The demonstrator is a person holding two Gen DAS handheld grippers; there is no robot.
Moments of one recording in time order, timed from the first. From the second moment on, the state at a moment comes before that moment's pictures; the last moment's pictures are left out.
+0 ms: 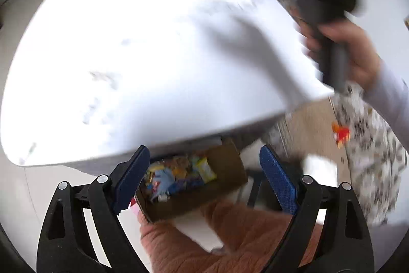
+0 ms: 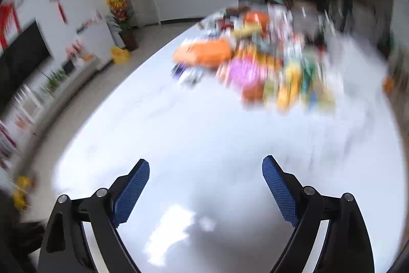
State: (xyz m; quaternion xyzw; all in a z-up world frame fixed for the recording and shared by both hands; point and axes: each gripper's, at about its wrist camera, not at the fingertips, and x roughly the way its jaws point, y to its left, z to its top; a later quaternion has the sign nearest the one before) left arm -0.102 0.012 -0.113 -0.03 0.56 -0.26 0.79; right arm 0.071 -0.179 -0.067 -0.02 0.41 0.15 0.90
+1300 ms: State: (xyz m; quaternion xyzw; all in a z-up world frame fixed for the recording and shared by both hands) left arm 0.119 0.008 -0.124 -0.04 0.51 -0.12 0.85; right arm -0.026 -0.250 -0.066 0.10 0.47 0.09 0.87
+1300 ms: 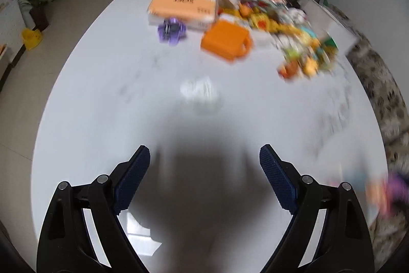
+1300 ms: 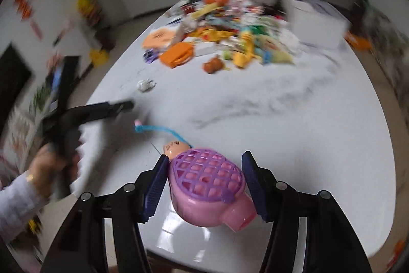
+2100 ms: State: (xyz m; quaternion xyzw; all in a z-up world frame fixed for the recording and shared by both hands) left arm -0.030 0.021 -0.084 0.02 0.55 -0.28 0.79; right arm -0.070 -0.259 -0.074 0.13 0.51 0.13 0.84
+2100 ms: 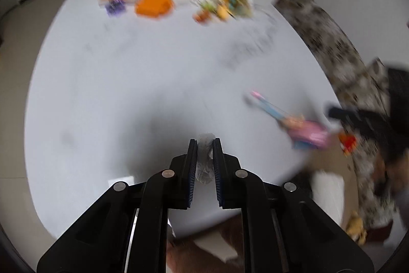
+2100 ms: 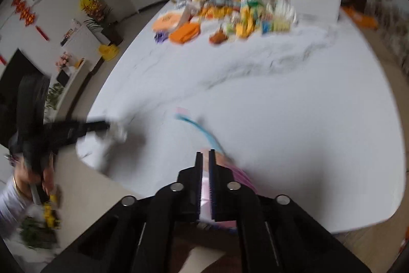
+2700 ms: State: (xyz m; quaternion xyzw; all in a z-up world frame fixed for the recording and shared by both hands) left arm -0.054 0.017 -0.113 -0.05 0.57 -0.29 0.77; right arm -0.081 -0.252 -0.140 0.09 0.55 0.14 0.82
